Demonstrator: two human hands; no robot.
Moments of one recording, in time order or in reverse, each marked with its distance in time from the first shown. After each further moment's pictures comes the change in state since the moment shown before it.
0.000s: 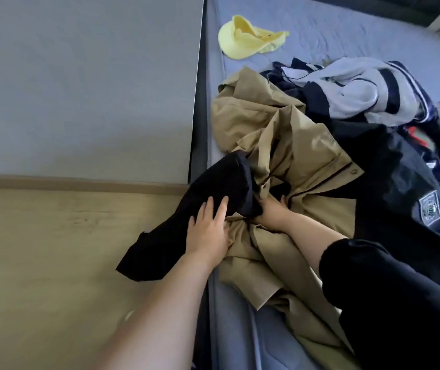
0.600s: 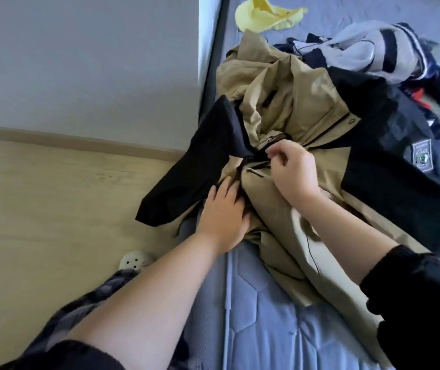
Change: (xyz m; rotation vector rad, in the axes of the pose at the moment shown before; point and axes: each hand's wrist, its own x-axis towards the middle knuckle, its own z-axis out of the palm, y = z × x) left_hand -0.099 0.069 0.019 0.286 0.187 0.241; right_hand -0.146 -0.020 -0.033 0.410 0.785 -0.273
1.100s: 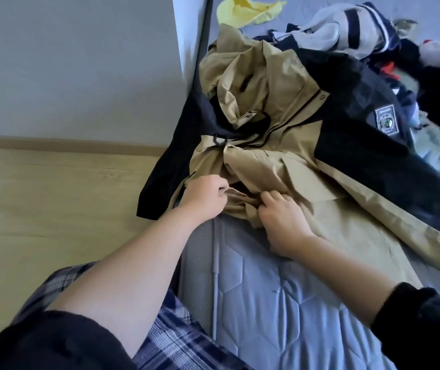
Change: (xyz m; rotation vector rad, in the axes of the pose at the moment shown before) left_hand -0.018 0.014 -0.025 -0.316 -0.043 -0.160; right_hand -0.126 0.019 -0.029 -0.797 -0.630 -0.275
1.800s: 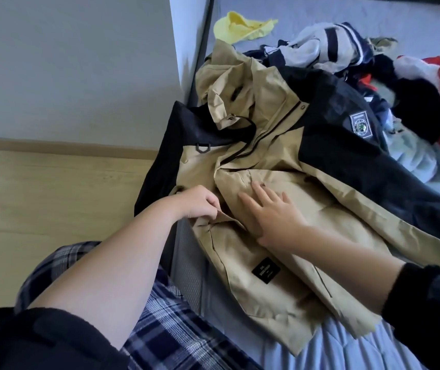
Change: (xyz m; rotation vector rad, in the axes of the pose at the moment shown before) left_hand -0.026 0.014 -0.025 -0.310 -0.504 -0.205; right_hand -0.028 0.015 -0.003 0.088 -0.075 -0.034
